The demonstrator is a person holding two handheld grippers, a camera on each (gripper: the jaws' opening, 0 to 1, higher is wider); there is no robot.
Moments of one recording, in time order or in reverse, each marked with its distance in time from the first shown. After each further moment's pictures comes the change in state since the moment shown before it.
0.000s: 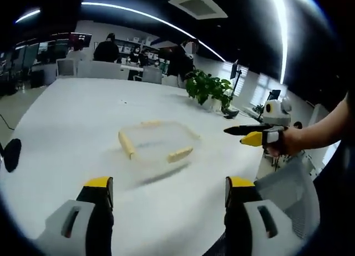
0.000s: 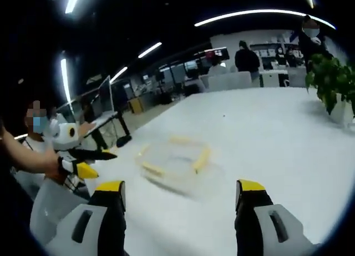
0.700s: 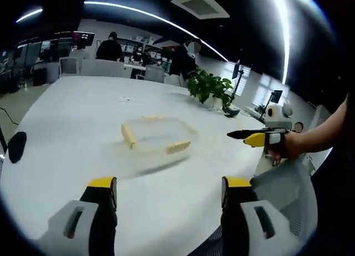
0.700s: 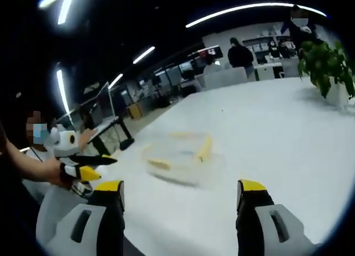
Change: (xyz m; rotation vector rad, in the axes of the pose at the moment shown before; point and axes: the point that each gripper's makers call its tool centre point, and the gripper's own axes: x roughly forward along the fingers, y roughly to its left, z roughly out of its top) left arm -0.015 -0.002 -0.012 -0.013 0.009 0.022; right arm -0.009 0.009 -0.021 0.078 -0.009 0.001
